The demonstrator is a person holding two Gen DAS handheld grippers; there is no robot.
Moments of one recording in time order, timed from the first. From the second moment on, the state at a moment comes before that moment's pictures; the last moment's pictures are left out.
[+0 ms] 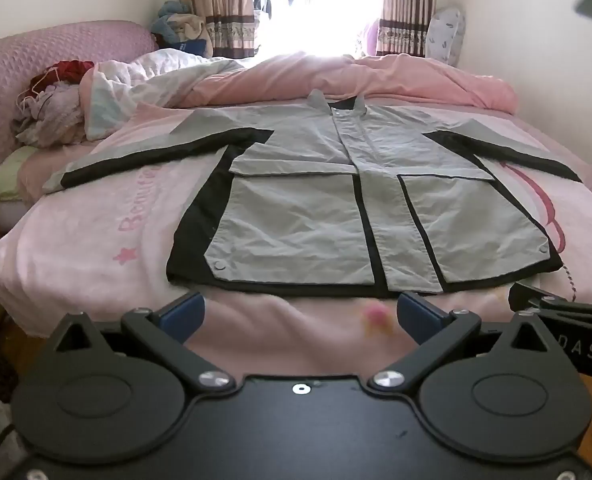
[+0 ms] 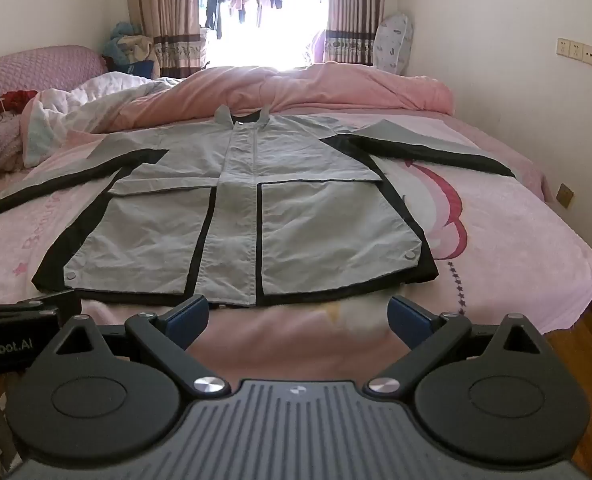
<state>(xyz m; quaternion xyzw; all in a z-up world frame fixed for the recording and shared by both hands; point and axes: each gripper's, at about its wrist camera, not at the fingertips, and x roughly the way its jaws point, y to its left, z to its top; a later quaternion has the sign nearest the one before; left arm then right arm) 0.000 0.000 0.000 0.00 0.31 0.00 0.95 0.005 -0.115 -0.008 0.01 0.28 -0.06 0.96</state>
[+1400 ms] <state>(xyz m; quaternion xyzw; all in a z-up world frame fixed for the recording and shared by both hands) 0.000 0.001 -0.002 0.00 0.31 0.00 0.95 0.005 -0.121 -0.011 0.02 0.28 -0.06 0.96</state>
